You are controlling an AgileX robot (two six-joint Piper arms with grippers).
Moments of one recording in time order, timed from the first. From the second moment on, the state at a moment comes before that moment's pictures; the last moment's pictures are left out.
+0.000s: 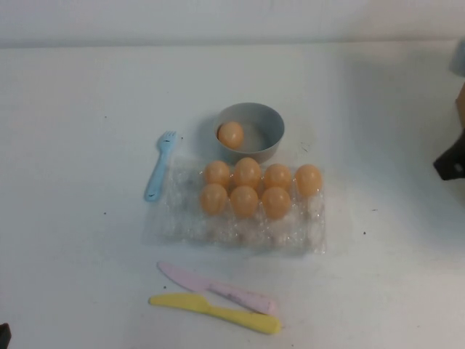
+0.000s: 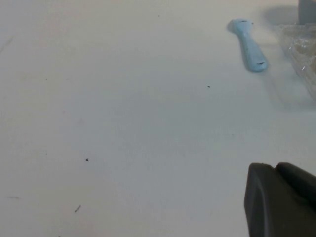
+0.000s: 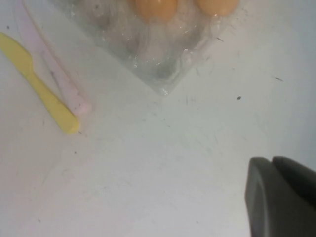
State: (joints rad) right arm 0.17 1.31 -1.28 0.35 1.22 -0.44; left arm -0.10 -0.01 0.02 -0.08 0.37 0.07
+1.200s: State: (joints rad) right arm 0.60 2.10 -1.88 0.11 1.23 -0.81; left arm -0.10 -0.01 0.02 -0.08 0.37 0.07
